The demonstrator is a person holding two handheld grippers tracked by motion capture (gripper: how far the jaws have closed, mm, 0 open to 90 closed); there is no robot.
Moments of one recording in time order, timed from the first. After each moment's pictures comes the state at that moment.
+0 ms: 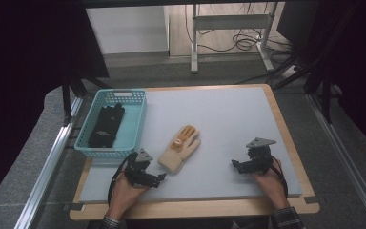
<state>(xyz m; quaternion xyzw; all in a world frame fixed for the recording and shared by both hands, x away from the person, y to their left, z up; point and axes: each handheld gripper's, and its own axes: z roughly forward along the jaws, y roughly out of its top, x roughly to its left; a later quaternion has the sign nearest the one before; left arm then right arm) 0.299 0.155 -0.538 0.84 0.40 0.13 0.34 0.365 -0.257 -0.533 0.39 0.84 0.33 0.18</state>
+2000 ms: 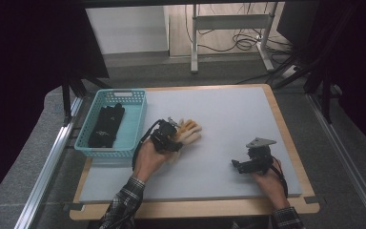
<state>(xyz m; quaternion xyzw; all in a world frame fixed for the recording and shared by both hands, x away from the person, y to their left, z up) 0.388 0.092 -0.467 0.87 0.40 0.12 0.28 0.366 -0.257 -0.533 0.39 0.84 0.34 0.18</state>
